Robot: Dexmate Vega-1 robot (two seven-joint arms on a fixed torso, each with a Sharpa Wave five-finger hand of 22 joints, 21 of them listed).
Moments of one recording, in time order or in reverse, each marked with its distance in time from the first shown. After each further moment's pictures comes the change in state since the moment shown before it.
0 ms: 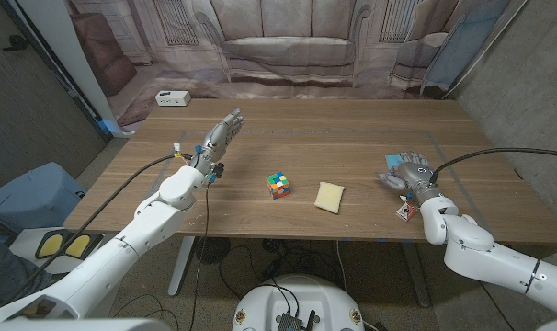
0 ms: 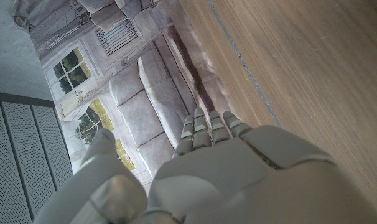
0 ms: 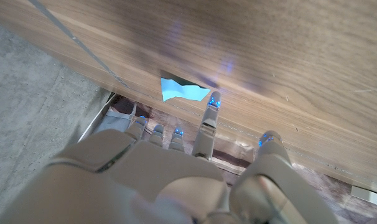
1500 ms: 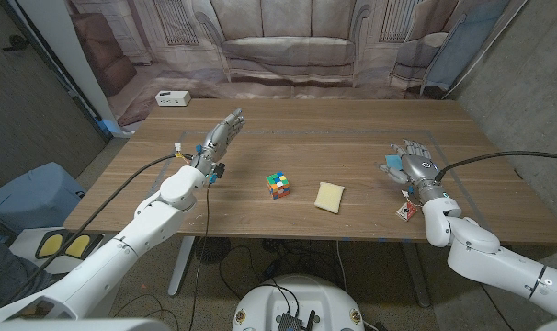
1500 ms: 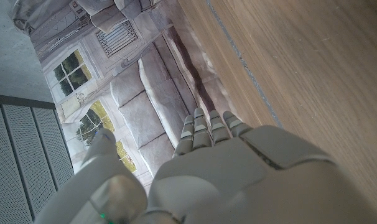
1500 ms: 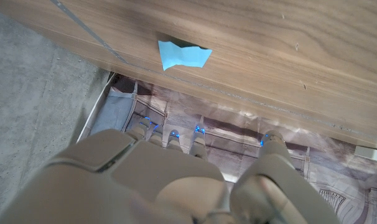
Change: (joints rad) left arm 0.013 0.008 -0.001 -0.027 0.010 0.016 0.018; left_hand -0.005 0.005 -0.002 -0.007 0.000 0.005 -0.005 0.000 0.000 0.000 0.000 0.000 0.000 0.004 -0.004 0.000 0.000 0.000 0.000 0.000 0.000; right arm -0.072 0.030 0.099 0.006 0.044 0.117 -0.168; right_hand 0.010 -0.019 0.007 -0.007 -0.004 -0.462 0.058 0.003 -0.030 0.000 0.059 0.021 0.000 0.000 -0.001 0.004 0.002 0.057 -0.124 0.052 -0.002
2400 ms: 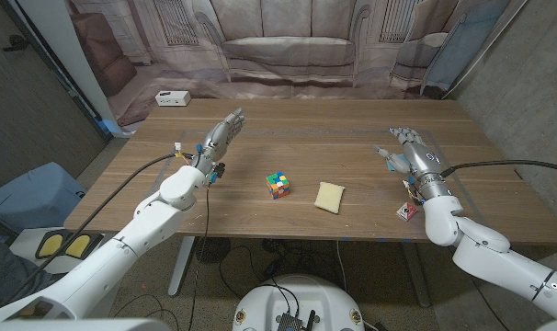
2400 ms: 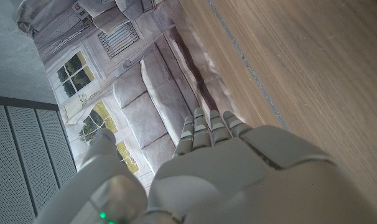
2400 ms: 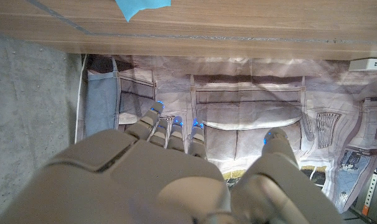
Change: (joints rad) left arm -0.003 0.002 -0.001 -0.004 0.007 -0.006 -0.005; left_hand 0.000 0.000 0.004 -0.004 0.000 0.000 0.000 0.000 0.000 0.000 0.000 0.000 0.000 0.000 0.000 0.000 0.000 0.005 -0.005 0.000 -0.003; right arm -0.077 0.077 0.153 0.052 0.132 0.334 -0.167; right_hand 0.027 -0.018 0.005 -0.012 0.000 0.066 0.052 0.004 0.000 0.142 -0.004 0.023 -0.010 0.098 -0.040 0.014 -0.018 0.229 -0.067 0.023 -0.009
